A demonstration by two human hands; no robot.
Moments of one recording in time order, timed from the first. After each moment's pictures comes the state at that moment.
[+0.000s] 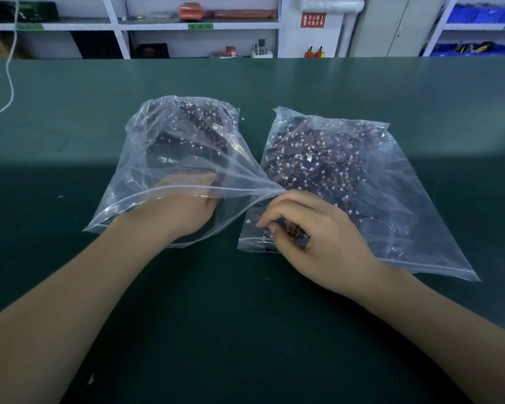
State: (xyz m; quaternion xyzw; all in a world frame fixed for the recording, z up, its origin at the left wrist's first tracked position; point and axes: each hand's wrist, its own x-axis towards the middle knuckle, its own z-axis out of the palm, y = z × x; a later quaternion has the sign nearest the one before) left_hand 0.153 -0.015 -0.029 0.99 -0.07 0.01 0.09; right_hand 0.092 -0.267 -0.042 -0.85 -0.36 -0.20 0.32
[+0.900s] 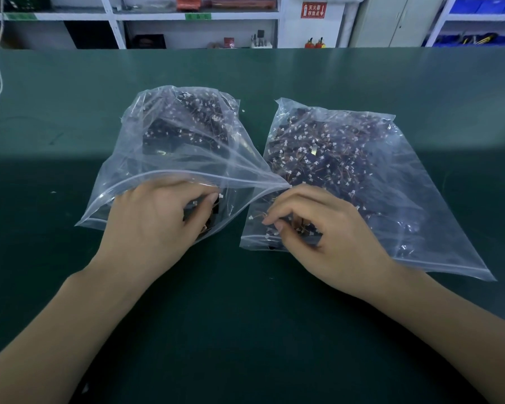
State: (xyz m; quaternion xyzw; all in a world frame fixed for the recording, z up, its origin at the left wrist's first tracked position) left_hand 0.089 -0.003 -0.035 0.92 -0.15 0.31 0.15; right_hand 0.095 -0.272 -0.047 -0.85 -0.36 -0.18 0.34
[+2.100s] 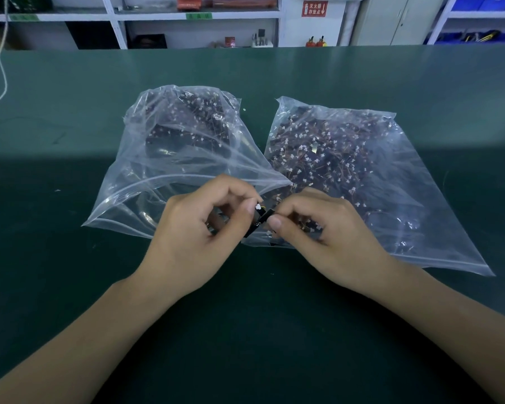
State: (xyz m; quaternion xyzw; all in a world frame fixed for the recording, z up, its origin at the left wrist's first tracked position) left_hand 0.073 -0.043 -0.043 0.82 -0.24 0.21 0.48; right_hand 0.092 -0.267 -0.046 -0.84 -0.33 -0.13 0.42
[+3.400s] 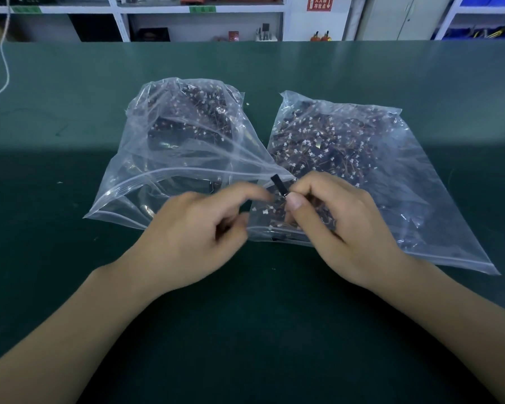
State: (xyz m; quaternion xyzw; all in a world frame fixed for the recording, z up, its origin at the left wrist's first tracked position) left_hand 0.073 -0.028 -0.032 0.90 -0.30 0.19 0.26; right_hand 0.089 -0.271 -0.038 -0.83 -0.34 -0.20 0.39
